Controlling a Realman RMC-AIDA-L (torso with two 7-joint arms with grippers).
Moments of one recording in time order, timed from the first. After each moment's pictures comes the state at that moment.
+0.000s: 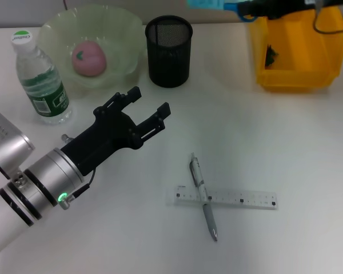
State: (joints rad) left arm -0.41 -2.07 2.32 0.28 -0.19 1.22 -0.61; right arm 0.91 1.93 -0.77 -0.69 -2.17 -1.32 1.97
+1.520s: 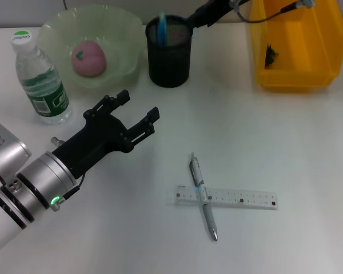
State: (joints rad) left arm -0.40 -2.07 2.31 0.24 -0.20 1.22 -0.53; right arm 1.19 2.00 -0.99 -0.56 -2.49 -1.05 2.19
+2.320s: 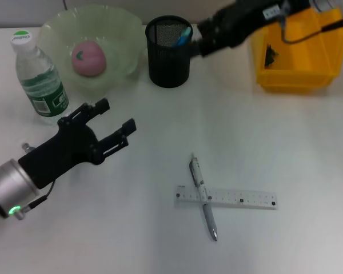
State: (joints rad) left arm -0.42 -2.01 2.32 0.09 -0.12 1.42 -0.65; right arm 0.90 2.03 -0.98 -1.08 -2.23 -1.56 2.16
